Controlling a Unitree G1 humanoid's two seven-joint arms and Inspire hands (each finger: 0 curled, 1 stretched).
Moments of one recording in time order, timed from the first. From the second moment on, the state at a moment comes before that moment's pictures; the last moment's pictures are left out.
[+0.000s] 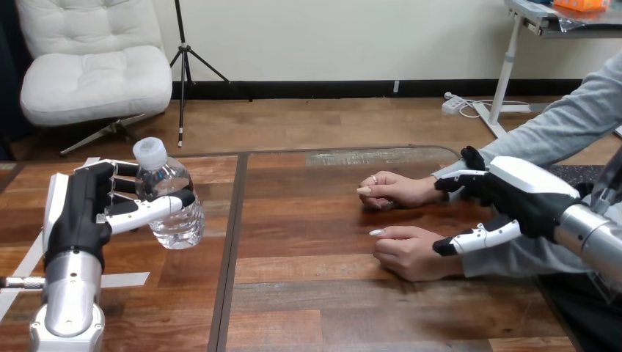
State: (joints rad) left arm -0.11 0.31 0.13 0.02 0.11 0.28 0.10; right arm -0.64 -0.66 0.21 1.07 -0.61 -0.64 0.17
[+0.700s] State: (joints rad) left arm -0.11 0.30 0.15 0.00 0.11 0.28 0.08; right arm -0.71 -0.67 0.27 1.12 -0.63 -0.59 0.23
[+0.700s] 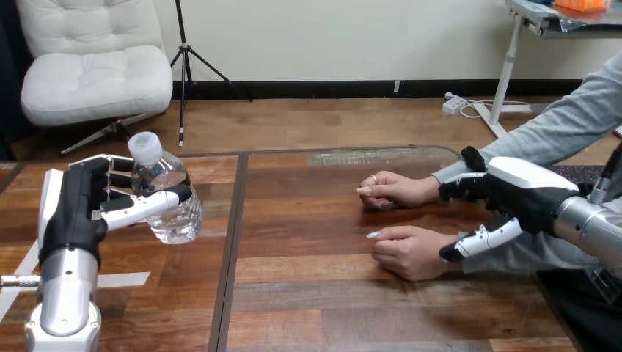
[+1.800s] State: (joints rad) left arm -0.11 0.30 0.19 -0.01 0.11 0.26 0.07; right arm -0.71 -0.67 0.32 1.12 -0.63 -0.55 0.28
